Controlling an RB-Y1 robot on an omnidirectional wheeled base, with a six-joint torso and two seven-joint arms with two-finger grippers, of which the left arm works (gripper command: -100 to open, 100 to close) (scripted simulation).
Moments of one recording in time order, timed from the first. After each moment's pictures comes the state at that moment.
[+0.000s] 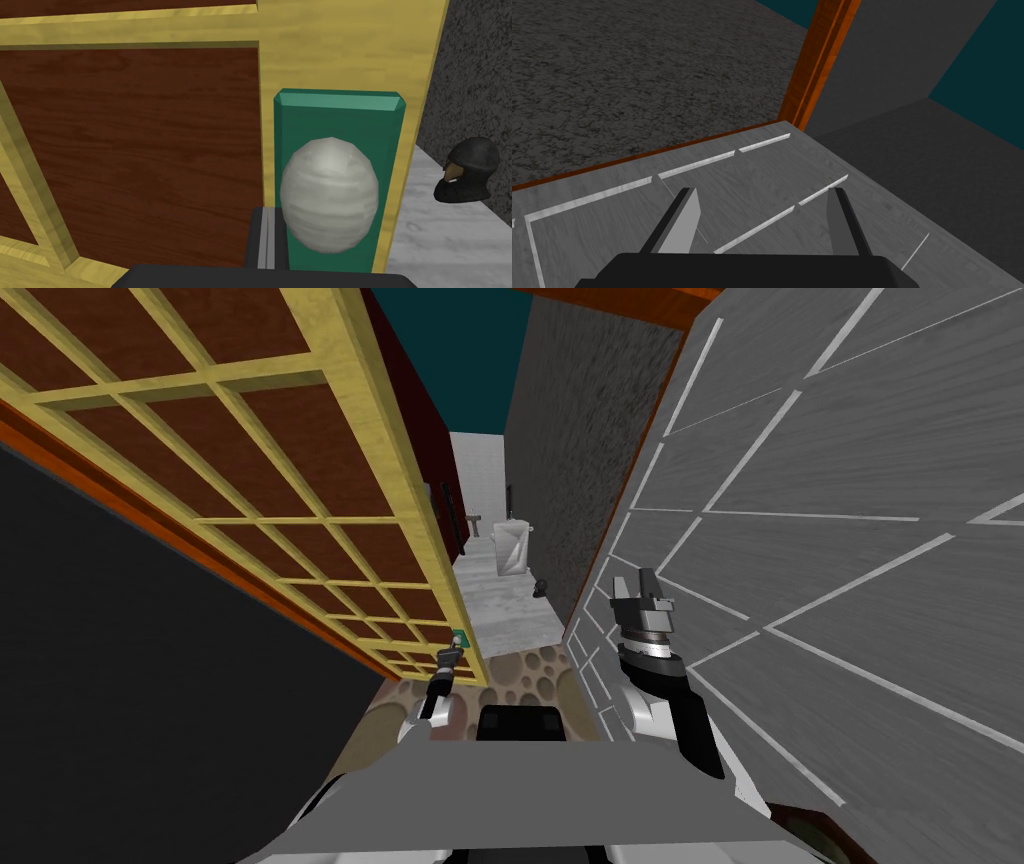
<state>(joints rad) -0.13 0.15 0.20 -0.56 -0.03 -0.85 1.67</state>
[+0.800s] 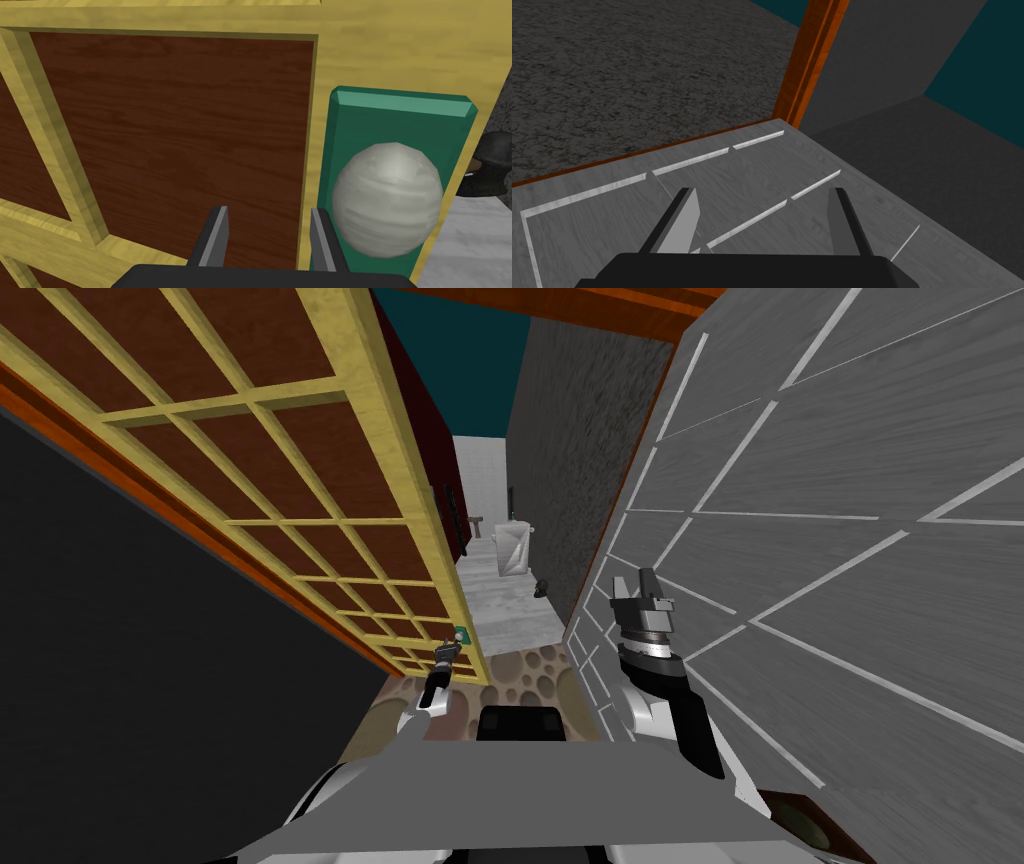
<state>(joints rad) -0.17 0.17 0.22 -0.56 -0.01 -0.73 1.70</state>
